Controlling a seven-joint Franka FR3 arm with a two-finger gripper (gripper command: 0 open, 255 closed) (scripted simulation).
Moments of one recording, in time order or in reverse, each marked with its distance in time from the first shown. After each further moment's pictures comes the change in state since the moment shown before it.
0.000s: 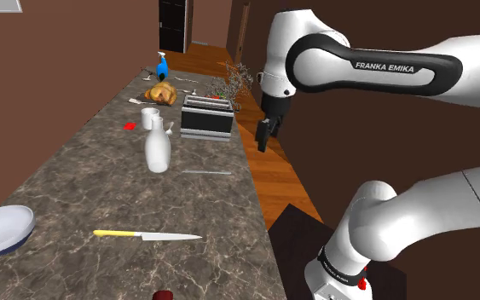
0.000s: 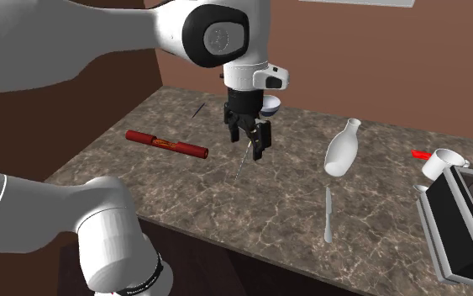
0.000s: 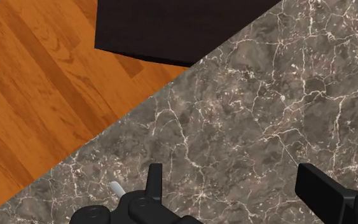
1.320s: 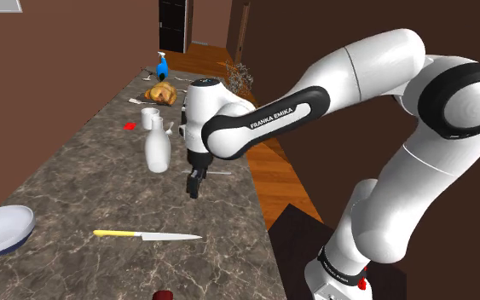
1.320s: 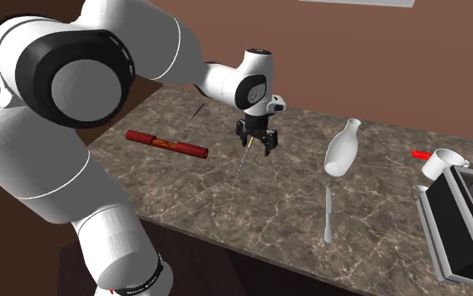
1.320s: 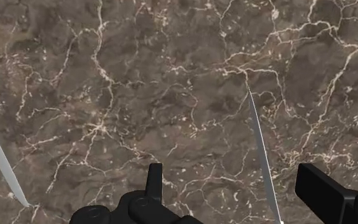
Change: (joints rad) arm 0.131 0.574 0.110 0.055 0.030 0.556 -0.097
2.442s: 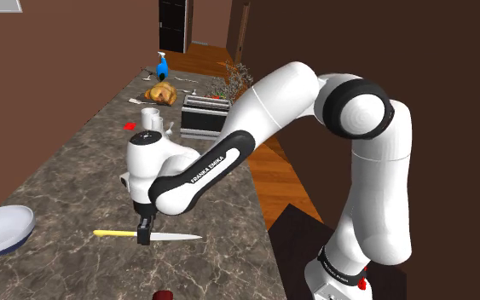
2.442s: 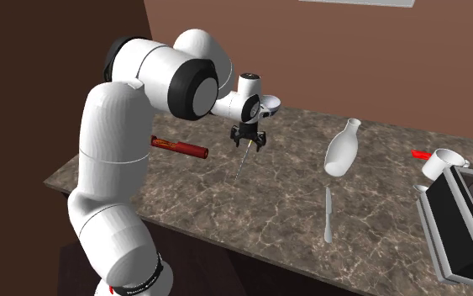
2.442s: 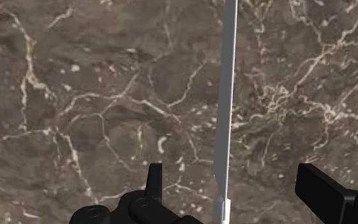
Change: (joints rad) arm 0.118 0.504 0.067 0.285 -0.117 0.234 -0.015
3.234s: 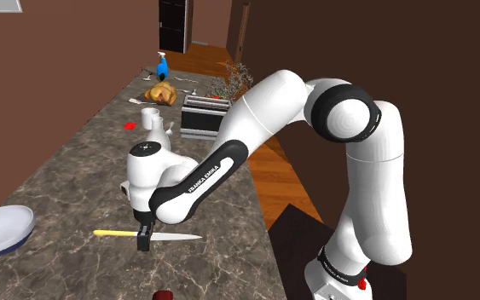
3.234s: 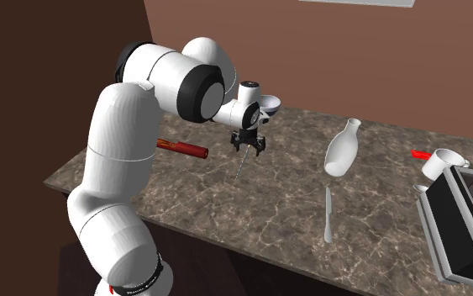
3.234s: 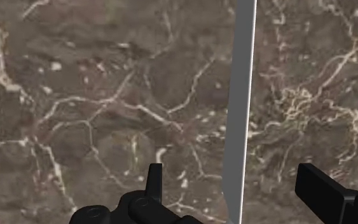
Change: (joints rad) arm 0.012 0.064 -0.015 0.007 -0.024 0.056 0.014
